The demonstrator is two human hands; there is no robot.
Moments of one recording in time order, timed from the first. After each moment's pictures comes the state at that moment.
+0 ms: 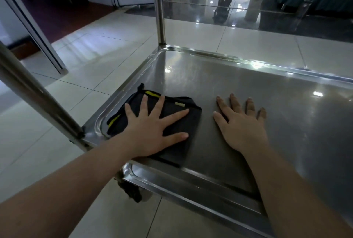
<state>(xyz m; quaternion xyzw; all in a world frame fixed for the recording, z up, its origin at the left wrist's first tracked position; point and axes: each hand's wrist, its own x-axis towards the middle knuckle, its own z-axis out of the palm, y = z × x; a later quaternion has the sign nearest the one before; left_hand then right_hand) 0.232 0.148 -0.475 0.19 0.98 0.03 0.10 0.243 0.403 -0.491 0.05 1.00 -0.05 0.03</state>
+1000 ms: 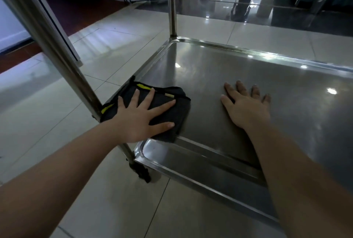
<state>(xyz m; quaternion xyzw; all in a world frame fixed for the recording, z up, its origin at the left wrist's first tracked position) 0.268 0.093 -0.473 0.16 0.98 0.04 0.12 0.241 0.403 -0.487 0.06 1.00 -0.06 0.03</state>
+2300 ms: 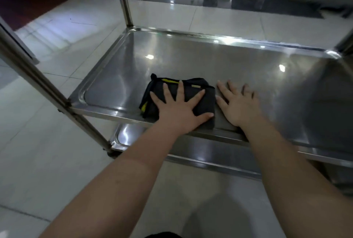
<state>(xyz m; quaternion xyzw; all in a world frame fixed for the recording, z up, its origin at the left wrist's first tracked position) 0.338 0.291 -0.473 0.19 0.98 0.02 0.10 0.358 0.488 -0.478 0.11 0.99 -0.02 0.04</state>
